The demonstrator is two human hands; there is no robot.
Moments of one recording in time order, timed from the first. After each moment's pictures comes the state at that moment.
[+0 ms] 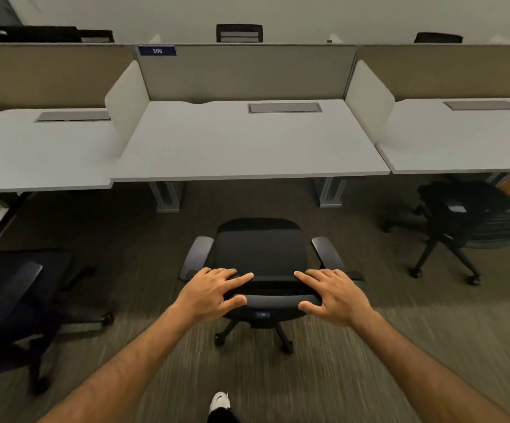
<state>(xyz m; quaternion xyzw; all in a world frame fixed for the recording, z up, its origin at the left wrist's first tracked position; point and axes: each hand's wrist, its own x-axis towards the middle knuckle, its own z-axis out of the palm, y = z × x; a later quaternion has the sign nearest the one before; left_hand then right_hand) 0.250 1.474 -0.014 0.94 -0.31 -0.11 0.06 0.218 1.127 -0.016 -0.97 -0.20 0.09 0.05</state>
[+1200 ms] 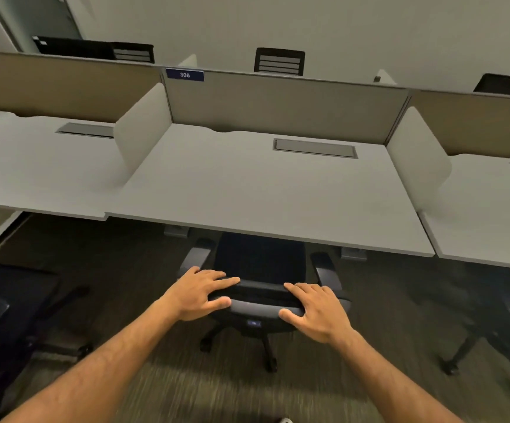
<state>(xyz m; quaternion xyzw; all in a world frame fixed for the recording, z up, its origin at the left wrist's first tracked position) 0.530 1.455 -0.011 0.96 -0.22 -0.13 0.09 0.522 1.111 -0.014 -0.97 -0.21 0.09 0.12</state>
